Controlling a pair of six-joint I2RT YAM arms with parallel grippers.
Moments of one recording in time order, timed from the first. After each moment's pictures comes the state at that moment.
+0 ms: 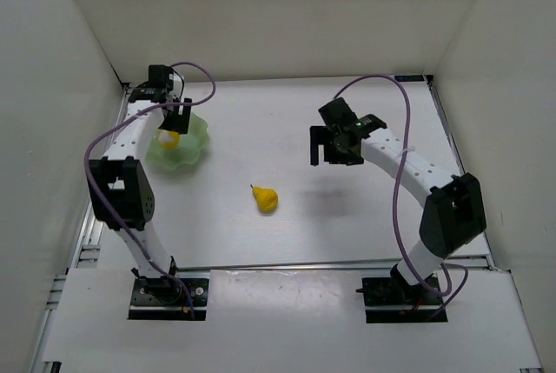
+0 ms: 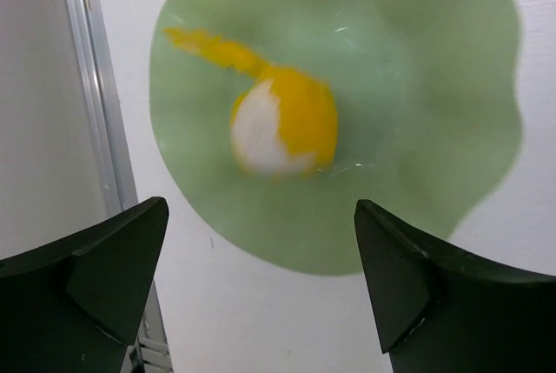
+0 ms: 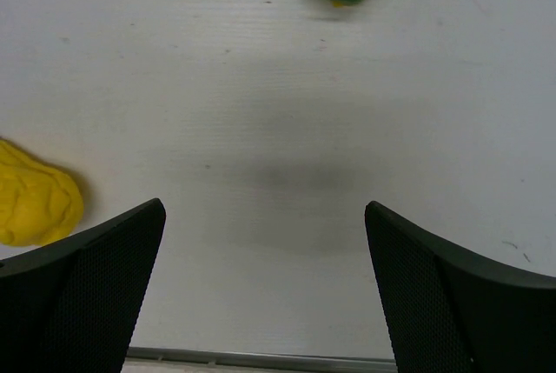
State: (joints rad) left arm -0.02 1.75 1.58 -0.76 -0.22 0.19; right arm 0.56 1.60 1.34 -0.83 0.18 0.45
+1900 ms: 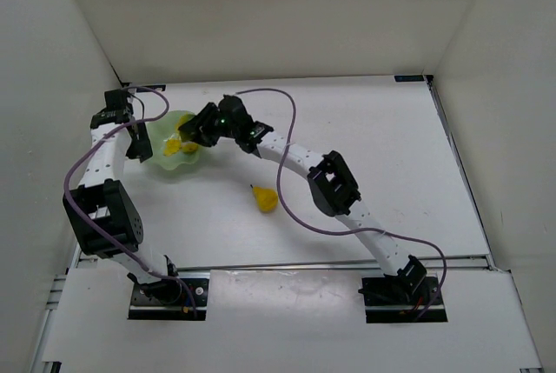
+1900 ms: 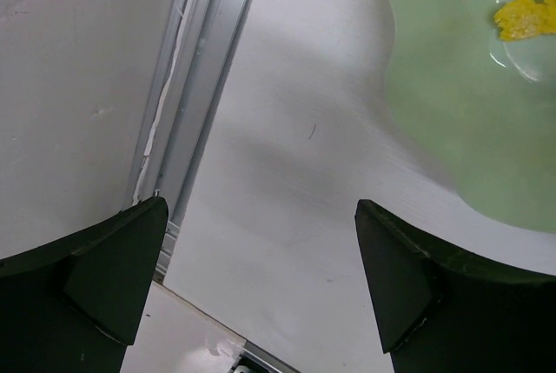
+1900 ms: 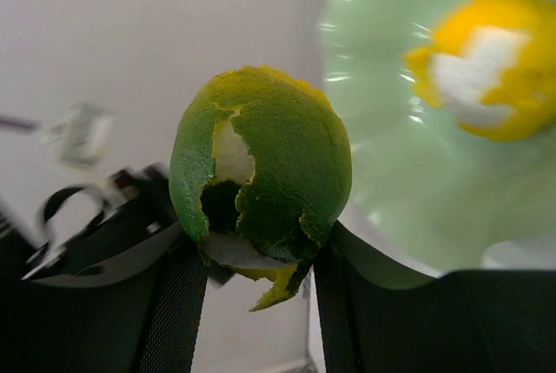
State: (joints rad) left arm 0.23 1.59 1.35 -0.85 -0.39 0.00; right arm 0.87 2.61 2.38 -0.01 -0.31 1.38
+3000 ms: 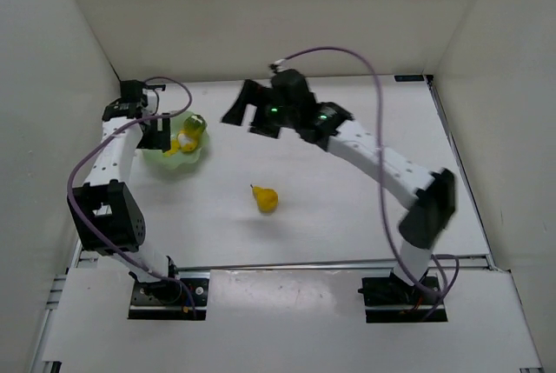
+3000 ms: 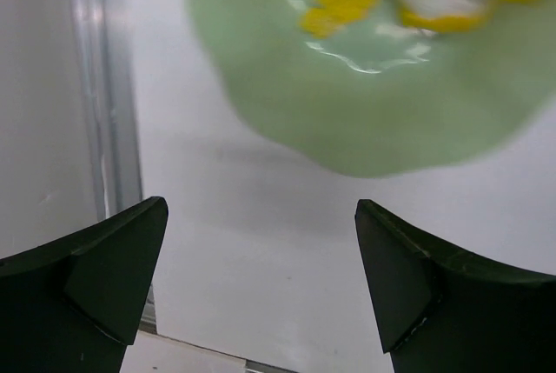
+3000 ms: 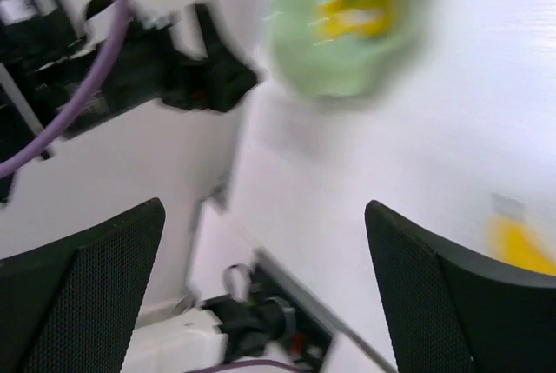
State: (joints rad) left arm 0.14 1.61 1.41 -0.85 -0.21 0.11; right arm 0.86 1.85 1.83 -0.42 -0.17 0.91
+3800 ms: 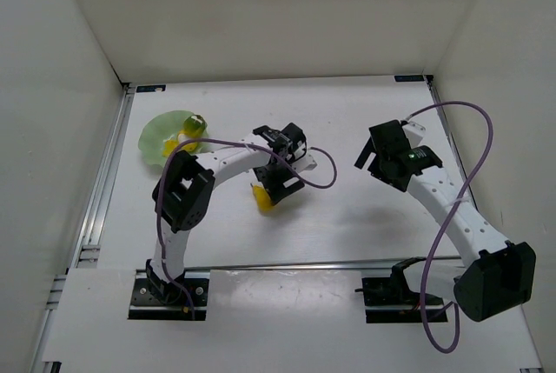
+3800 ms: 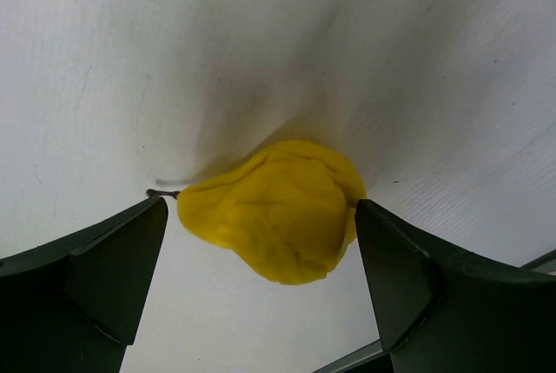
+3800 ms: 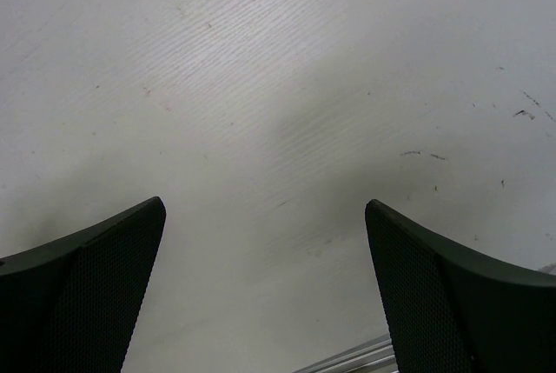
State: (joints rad) left arm -0.78 2.01 1.58 -0.96 0.01 0.32; right arm 0.39 1.19 1.04 -0.85 0.41 0.78
